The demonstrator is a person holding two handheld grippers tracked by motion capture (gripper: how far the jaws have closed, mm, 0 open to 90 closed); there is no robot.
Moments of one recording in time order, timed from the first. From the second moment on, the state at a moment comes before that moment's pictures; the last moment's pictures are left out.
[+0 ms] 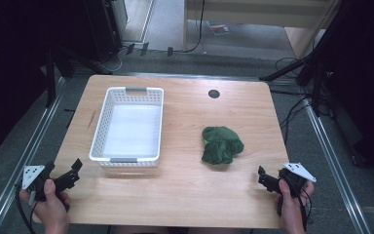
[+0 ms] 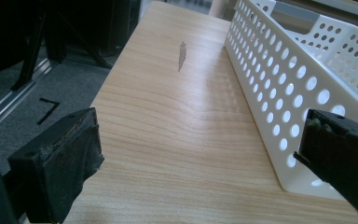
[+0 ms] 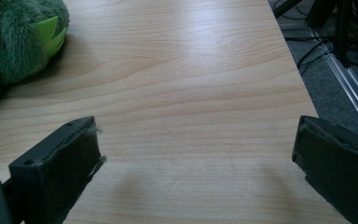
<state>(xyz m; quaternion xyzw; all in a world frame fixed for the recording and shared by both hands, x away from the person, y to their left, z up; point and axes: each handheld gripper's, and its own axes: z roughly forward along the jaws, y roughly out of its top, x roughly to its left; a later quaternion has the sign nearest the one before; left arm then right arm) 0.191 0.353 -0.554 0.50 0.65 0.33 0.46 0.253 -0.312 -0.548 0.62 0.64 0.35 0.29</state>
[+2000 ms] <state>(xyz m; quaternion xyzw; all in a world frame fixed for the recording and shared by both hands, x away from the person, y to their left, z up) 0.216 0.266 -0.450 0.56 0.58 0.31 0.50 0.252 -0.313 -0.548 0.62 0.63 0.36 0.28</state>
